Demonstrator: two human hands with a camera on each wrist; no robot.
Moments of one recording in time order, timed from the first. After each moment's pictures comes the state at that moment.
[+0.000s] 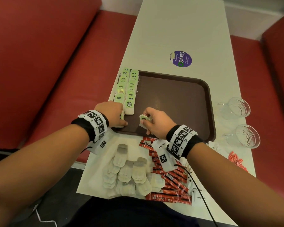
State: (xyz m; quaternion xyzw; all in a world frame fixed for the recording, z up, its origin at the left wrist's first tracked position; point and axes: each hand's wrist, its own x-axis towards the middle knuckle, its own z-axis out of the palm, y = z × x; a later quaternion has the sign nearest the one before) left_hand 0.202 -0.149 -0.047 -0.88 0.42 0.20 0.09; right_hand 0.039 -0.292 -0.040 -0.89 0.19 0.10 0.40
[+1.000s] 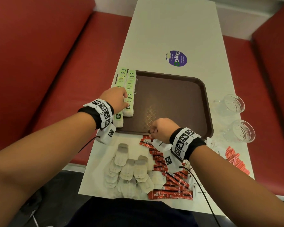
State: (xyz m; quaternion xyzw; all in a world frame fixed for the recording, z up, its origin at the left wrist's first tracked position) left_hand 0.229 -0.177 -0.053 -0.90 0.40 0.17 -0.11; right_hand 0.022 -0.297 -0.053 -0.92 0.21 0.25 0.22
